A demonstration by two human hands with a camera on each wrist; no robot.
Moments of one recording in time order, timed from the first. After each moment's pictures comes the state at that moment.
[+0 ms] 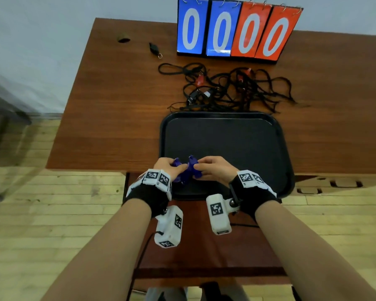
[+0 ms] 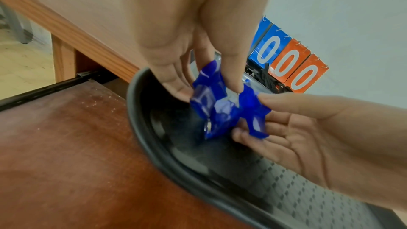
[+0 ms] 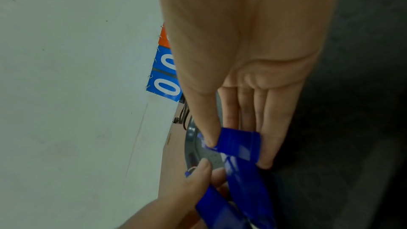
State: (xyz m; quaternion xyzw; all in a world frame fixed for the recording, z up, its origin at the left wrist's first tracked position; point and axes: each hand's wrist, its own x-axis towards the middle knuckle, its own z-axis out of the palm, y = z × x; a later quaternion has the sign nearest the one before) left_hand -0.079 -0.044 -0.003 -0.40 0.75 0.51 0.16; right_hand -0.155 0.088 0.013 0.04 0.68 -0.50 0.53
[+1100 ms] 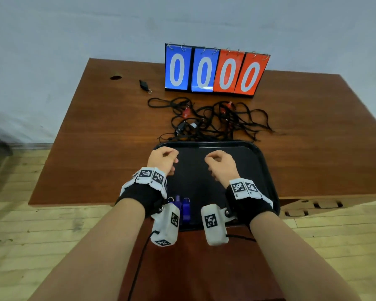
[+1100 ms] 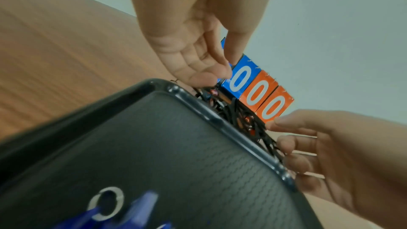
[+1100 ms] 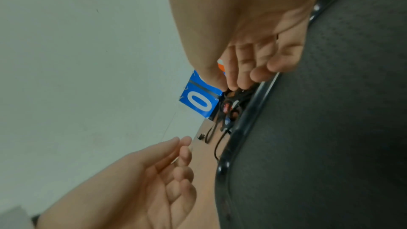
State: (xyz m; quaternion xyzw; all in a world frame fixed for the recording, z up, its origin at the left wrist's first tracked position) left_hand -0.138 -0.060 0.047 -0.35 0.71 0.62 -0.01; right_hand -0.205 0.088 0.033 -0.03 0.87 -0.45 0.22
